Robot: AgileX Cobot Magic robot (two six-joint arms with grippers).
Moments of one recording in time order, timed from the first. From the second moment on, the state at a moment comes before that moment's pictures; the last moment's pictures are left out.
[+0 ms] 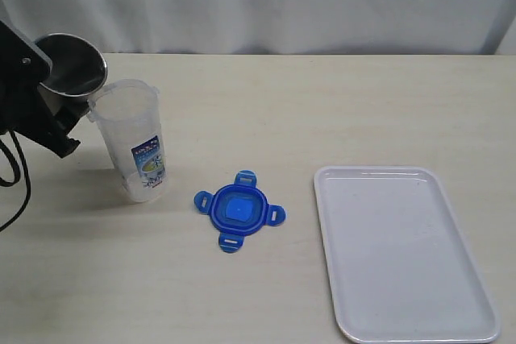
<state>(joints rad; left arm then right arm) -0.04 1.63 -0.65 0.50 -0.47 0.26 0.06 0.01 0.00 -0.06 0.34 -0.01</state>
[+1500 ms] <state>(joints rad) -0.04 1.54 -0.65 0.55 -0.50 0.21 0.06 0.01 0.00 -0.06 0.34 -0.01</state>
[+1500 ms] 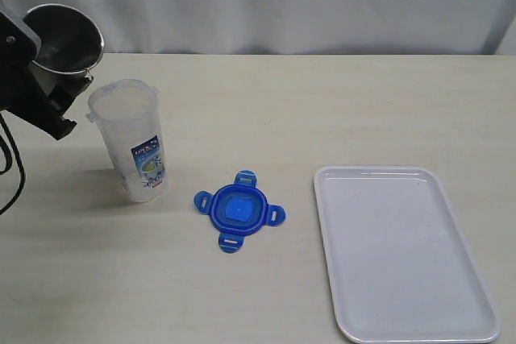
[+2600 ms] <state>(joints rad) -0.04 1.54 -0.65 0.56 -0.52 0.31 0.06 0.01 0.00 -0.06 0.34 -0.01</state>
